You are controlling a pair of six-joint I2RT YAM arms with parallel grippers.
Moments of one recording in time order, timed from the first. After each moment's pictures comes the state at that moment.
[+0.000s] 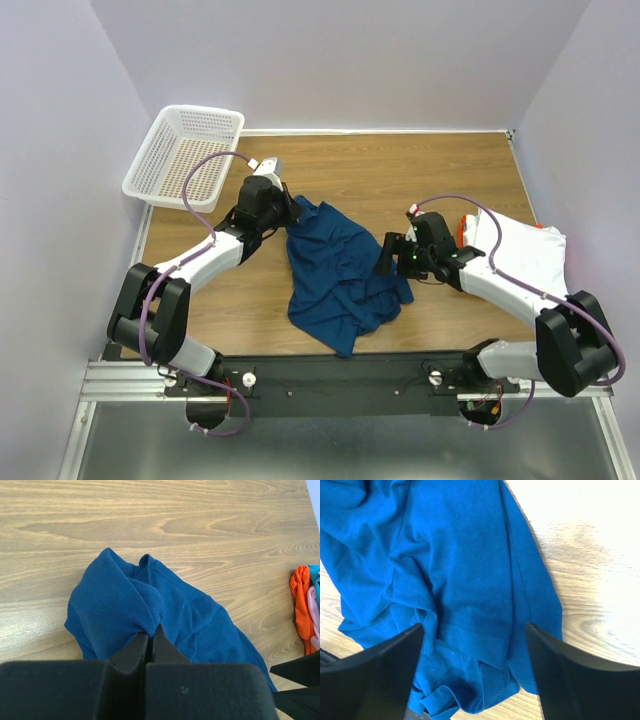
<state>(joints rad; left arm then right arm) -0.41 1.48 0.87 0.18 0.10 -0.51 0.48 1.29 0.66 -0.24 -0.16 0.53</state>
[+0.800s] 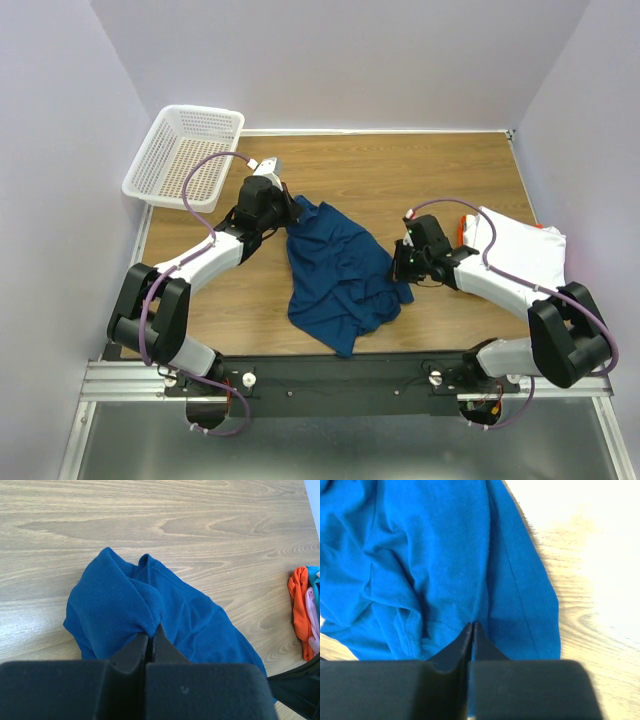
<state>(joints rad) -0.41 1.48 0.87 0.18 0.10 -0.52 0.50 1.34 0.66 -0.26 -0.14 0.55</state>
